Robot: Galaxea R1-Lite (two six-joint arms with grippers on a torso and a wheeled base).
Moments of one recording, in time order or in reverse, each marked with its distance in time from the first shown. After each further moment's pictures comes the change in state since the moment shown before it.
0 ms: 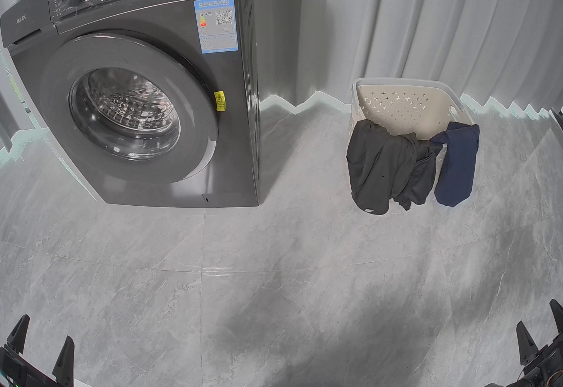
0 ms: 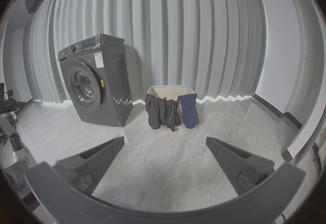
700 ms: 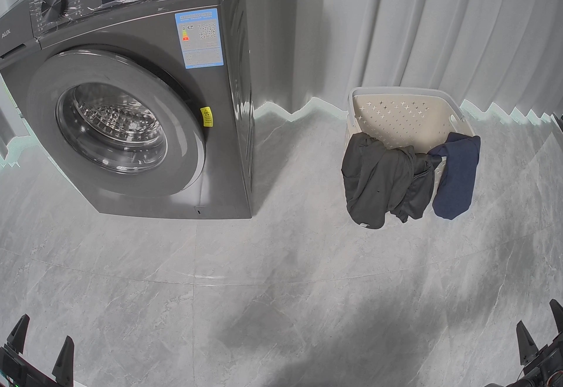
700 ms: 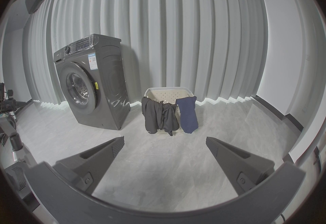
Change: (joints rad) left arm 0.000 0.000 0.000 0.000 0.000 0.000; right arm 0.000 0.000 0.000 0.000 0.000 0.000
